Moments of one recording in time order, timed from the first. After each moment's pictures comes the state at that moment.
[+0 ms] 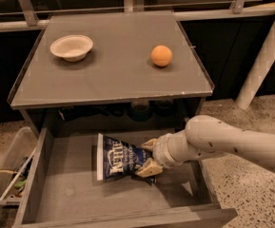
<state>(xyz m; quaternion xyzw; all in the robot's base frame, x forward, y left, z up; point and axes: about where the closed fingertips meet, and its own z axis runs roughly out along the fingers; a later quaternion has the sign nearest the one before) 0.487 -0.039 0.615 -0.60 0.72 0.18 0.30</state>
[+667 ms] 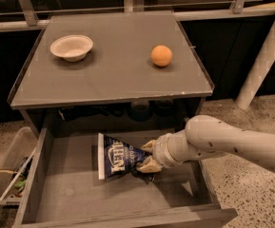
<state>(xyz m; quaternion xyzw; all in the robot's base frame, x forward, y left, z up) 0.486 -0.039 0.615 -0.60 0.72 0.18 0.30</state>
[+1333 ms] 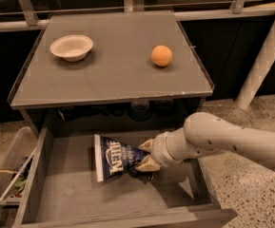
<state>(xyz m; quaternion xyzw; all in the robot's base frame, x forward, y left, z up) 0.484 -0.033 0.626 -0.61 0.71 0.18 0.30</state>
